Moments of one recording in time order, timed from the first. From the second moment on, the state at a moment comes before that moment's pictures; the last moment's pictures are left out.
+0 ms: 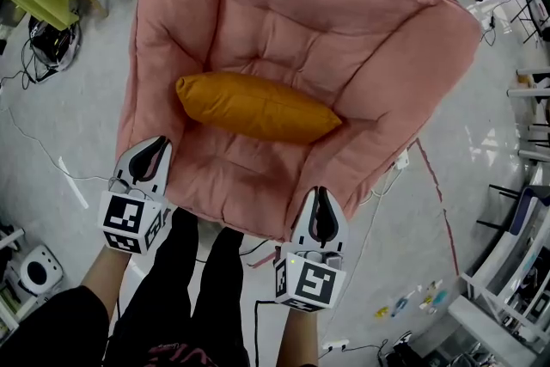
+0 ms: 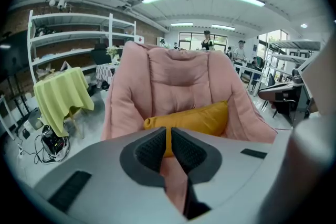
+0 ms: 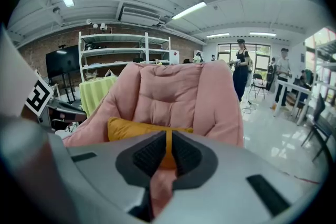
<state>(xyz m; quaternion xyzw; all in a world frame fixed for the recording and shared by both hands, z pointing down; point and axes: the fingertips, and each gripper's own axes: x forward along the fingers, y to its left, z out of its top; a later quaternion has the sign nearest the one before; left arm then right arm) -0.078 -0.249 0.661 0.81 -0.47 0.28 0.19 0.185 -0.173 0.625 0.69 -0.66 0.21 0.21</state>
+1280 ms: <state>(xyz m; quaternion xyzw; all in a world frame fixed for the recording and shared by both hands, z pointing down) -0.059 -0.326 0.784 0.79 -0.46 0.28 0.30 0.201 -0.249 0.776 0.65 -0.66 0.29 0.23</state>
